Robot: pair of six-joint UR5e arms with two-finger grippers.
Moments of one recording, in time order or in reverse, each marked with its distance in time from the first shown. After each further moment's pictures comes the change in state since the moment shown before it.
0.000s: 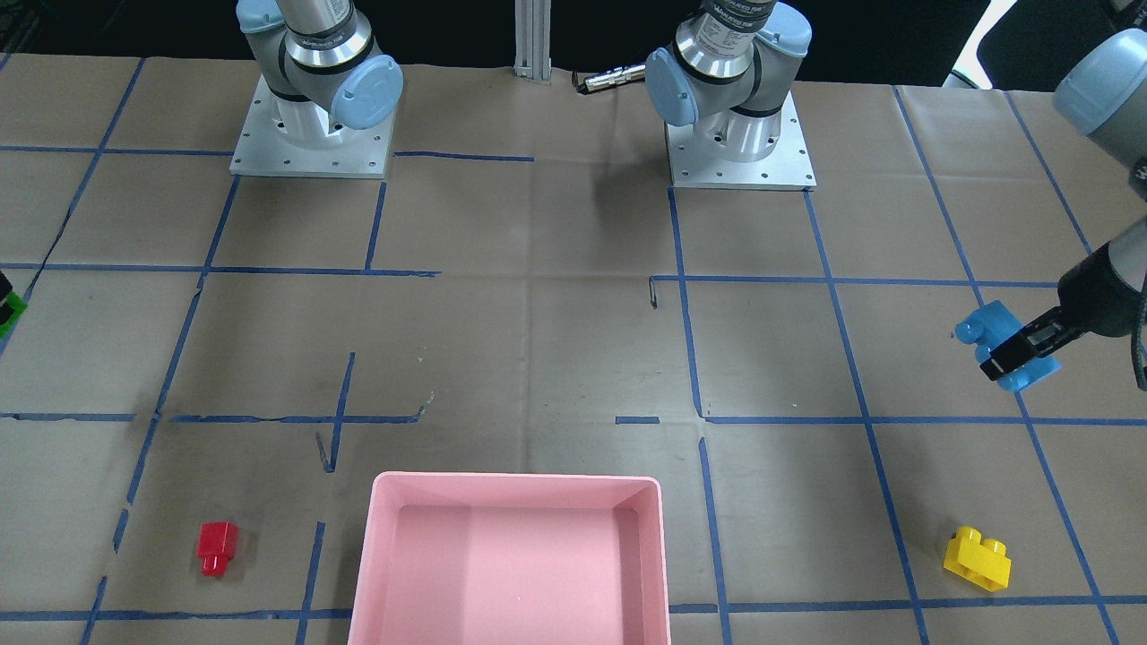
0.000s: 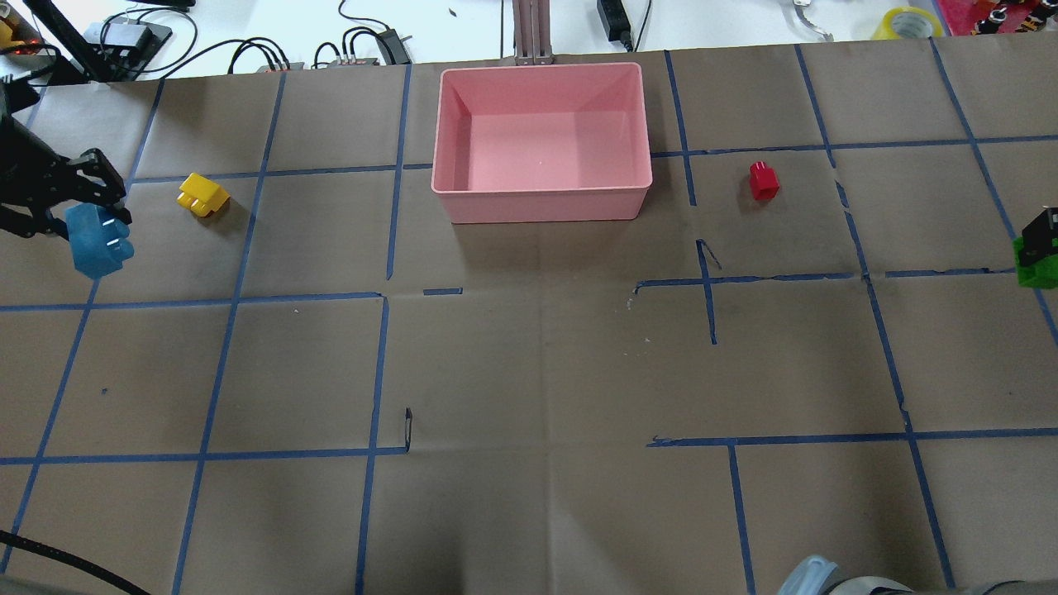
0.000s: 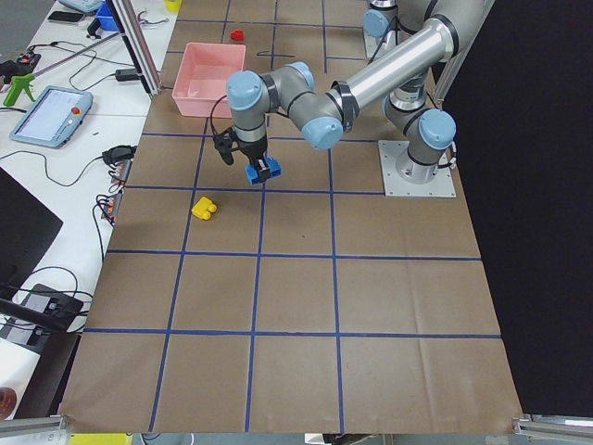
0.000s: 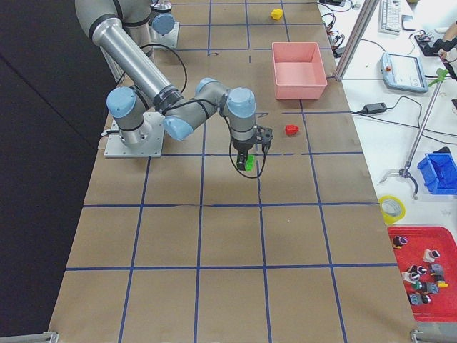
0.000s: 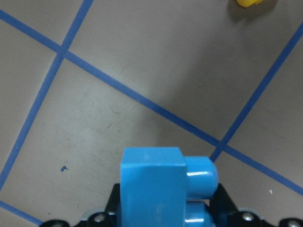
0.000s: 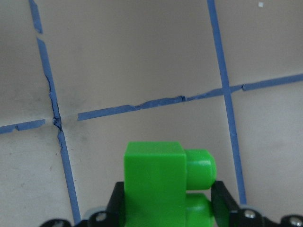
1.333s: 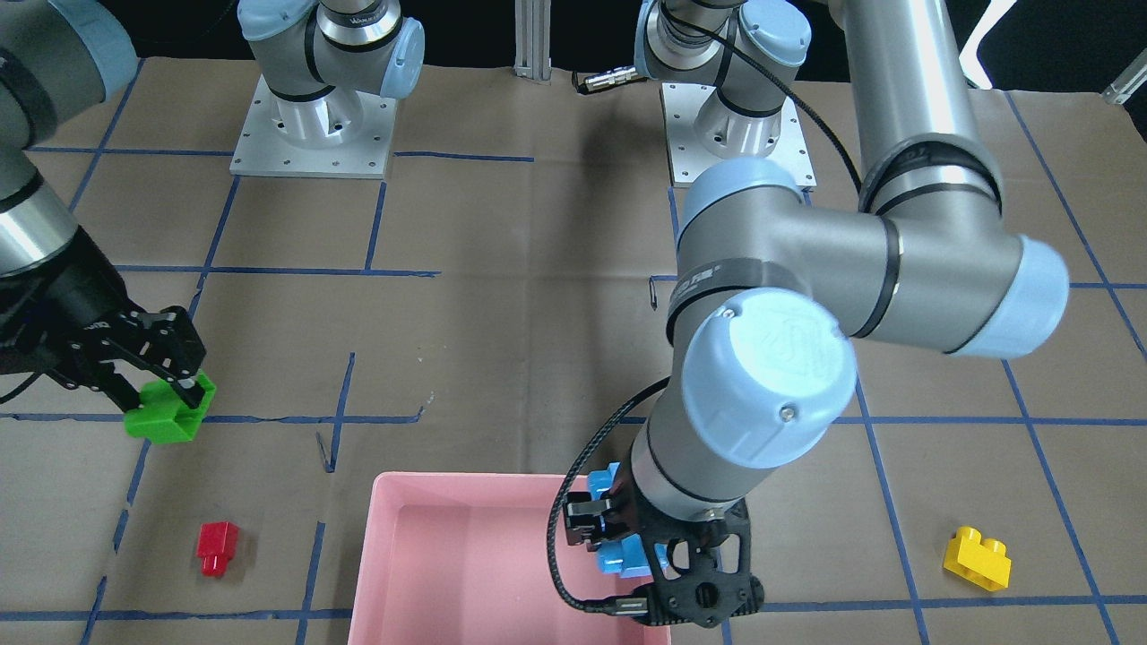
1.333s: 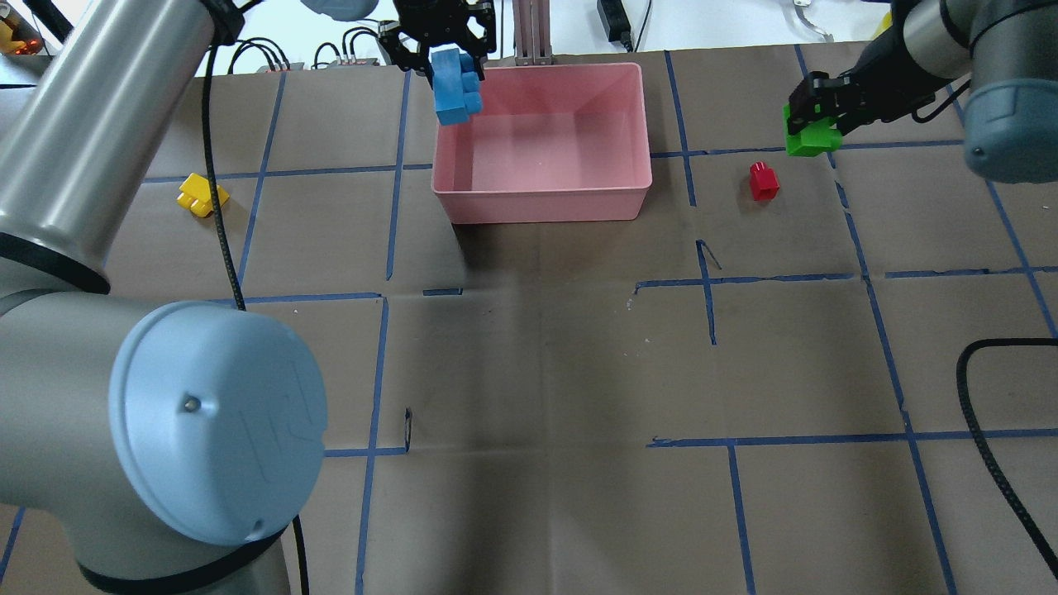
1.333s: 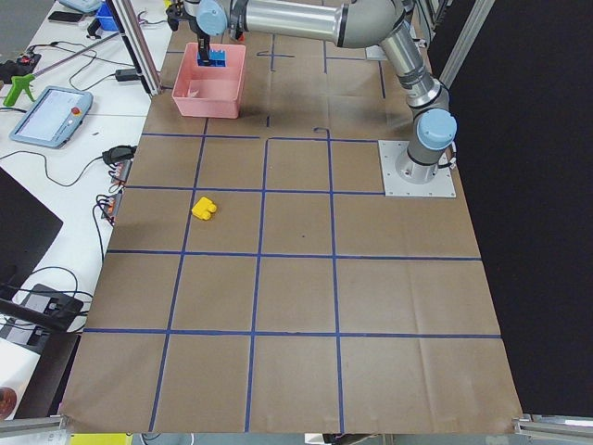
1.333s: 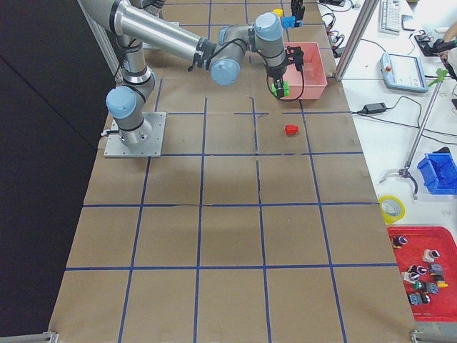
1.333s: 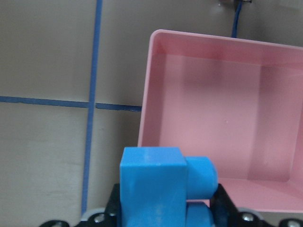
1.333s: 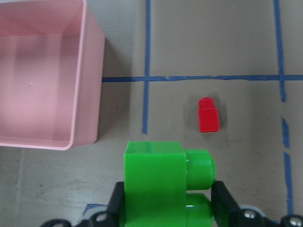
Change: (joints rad) left arm -0.647 -0.500 0.670 -0.100 -0.071 -0.354; right arm 0.498 0.059 -0.162 -0.009 0.205 0.376
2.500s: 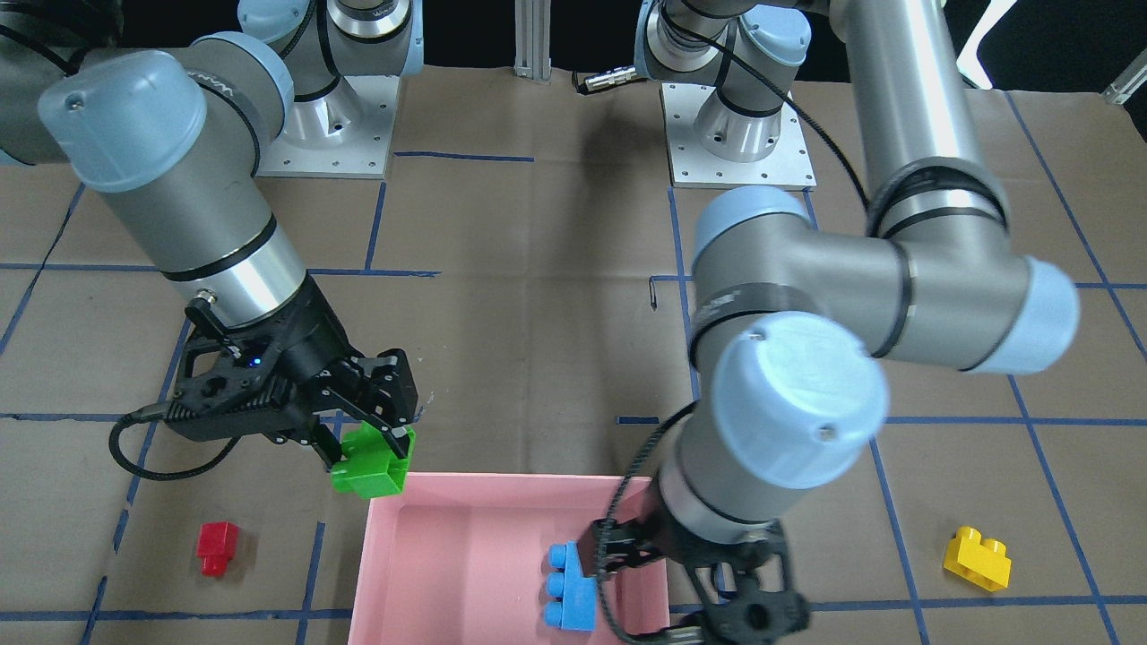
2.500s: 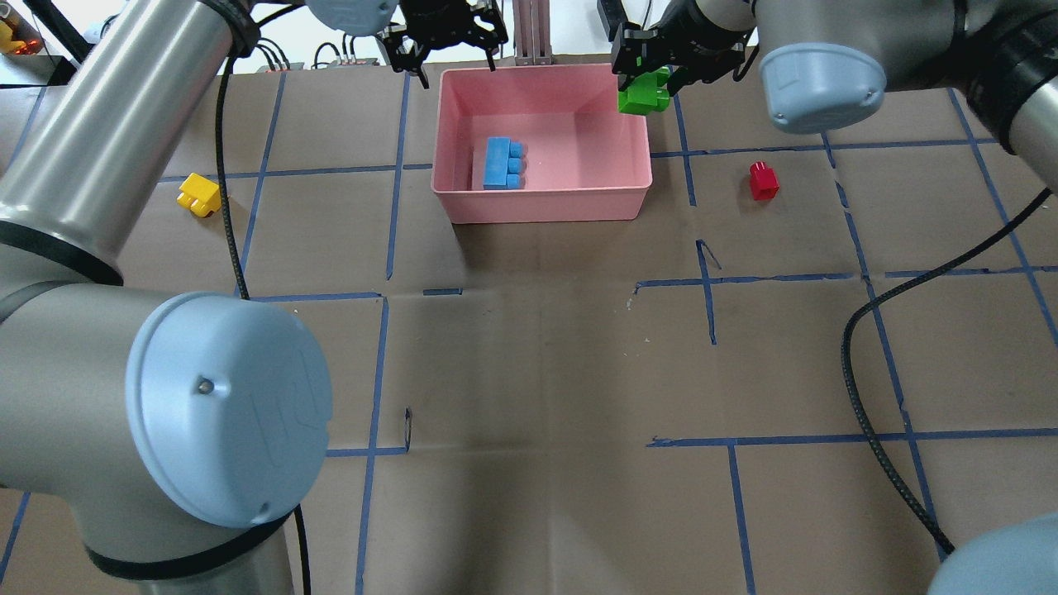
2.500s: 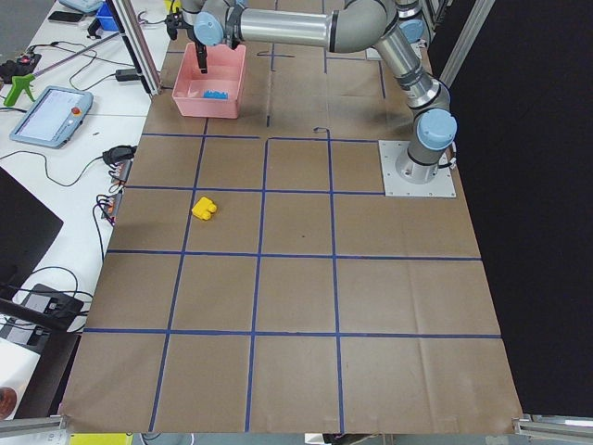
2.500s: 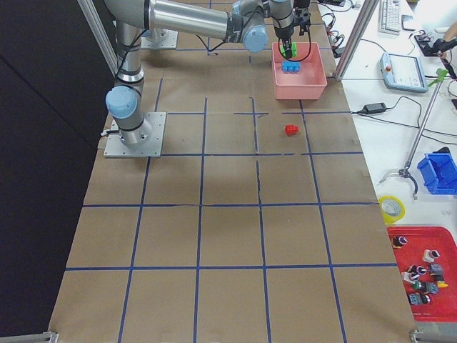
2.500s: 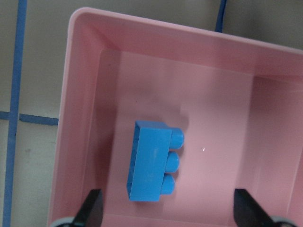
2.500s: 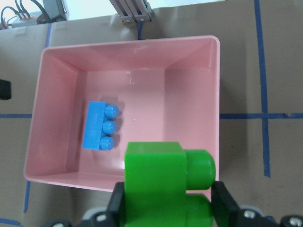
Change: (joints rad) left arm 0.074 0.043 -0.010 0.008 0.008 -0.028; right arm 0.288 0.186 -0.254 -0.042 -0.001 0.314
